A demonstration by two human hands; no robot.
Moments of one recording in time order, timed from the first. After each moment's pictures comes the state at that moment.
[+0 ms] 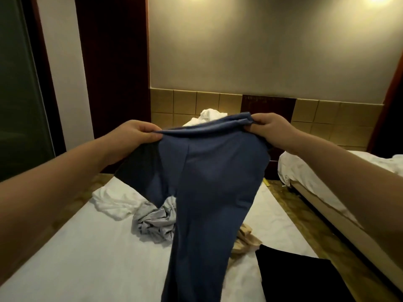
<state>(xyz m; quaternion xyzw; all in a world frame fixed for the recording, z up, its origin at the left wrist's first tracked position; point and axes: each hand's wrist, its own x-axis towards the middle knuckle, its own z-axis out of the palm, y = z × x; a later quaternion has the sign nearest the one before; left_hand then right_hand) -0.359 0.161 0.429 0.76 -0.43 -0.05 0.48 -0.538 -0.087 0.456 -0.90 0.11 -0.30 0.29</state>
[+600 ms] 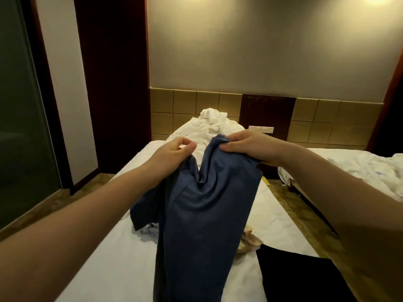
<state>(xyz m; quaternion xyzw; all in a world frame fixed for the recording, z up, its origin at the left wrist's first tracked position) -0.399 0.111 0.394 0.76 -0.42 -0.04 0.50 -0.528 -0.049 0.443 -0.91 0.12 -0.09 0.38</state>
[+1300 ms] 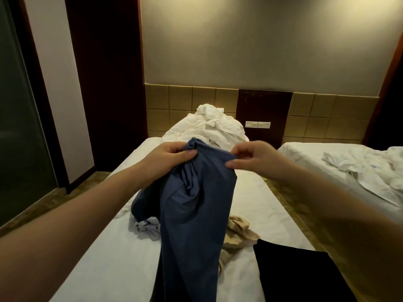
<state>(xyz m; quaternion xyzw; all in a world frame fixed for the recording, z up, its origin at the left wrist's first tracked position) -0.403 0.113 0.387 0.65 -0.47 -0.19 0.57 -0.552 -0.065 0.402 -0.92 0.06 -0.21 0.32</state>
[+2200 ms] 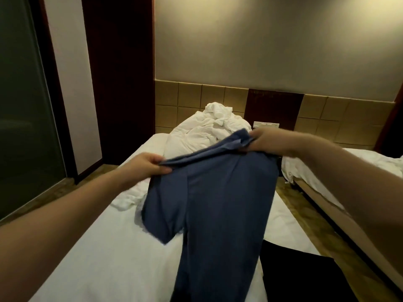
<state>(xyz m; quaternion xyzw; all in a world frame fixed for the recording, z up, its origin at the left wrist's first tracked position) -0.338 0.149 0.352 0.74 -0.39 -0.18 0.52 -0.529 -0.068 0.448 -0.96 0.20 -0.05 0.19</state>
